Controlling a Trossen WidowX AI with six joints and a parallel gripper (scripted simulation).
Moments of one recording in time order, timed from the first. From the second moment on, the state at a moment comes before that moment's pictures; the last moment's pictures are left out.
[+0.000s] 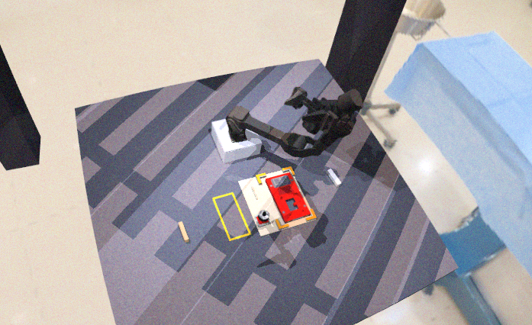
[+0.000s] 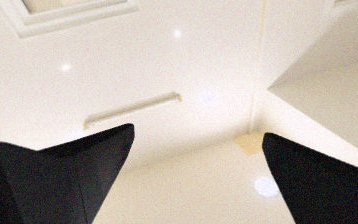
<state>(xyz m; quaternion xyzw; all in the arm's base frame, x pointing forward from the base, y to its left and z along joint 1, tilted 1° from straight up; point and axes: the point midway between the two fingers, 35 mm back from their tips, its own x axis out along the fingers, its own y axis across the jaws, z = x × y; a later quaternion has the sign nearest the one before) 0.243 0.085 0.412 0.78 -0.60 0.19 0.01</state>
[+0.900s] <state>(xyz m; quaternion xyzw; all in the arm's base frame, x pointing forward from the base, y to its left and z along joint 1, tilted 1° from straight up) 0.092 -0.019 0.478 0.70 -0.44 0.32 -0.47</state>
